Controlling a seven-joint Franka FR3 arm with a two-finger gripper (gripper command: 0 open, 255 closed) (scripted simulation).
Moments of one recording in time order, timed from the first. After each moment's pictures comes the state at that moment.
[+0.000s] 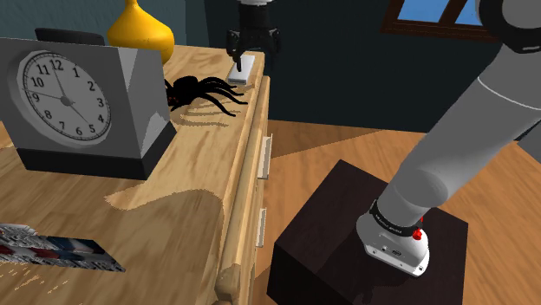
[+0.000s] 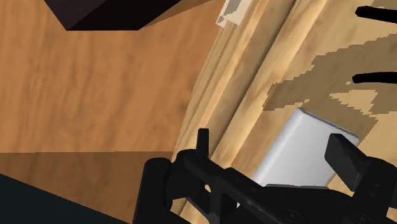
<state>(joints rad) -0.13 -0.10 0.19 -1.81 0.04 1.67 0.63</state>
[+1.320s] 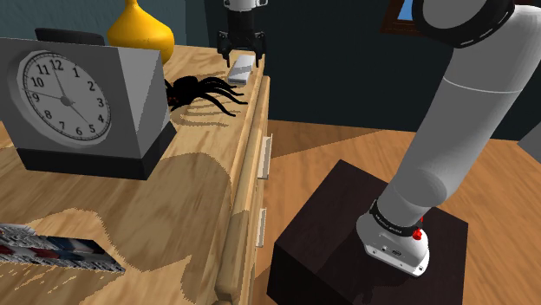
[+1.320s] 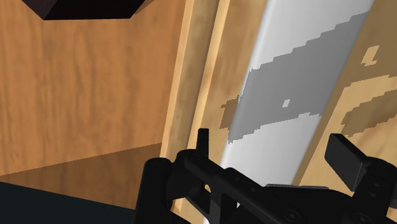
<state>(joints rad) -0.15 0.14 0.17 -1.59 -0.04 1.72 0.82</state>
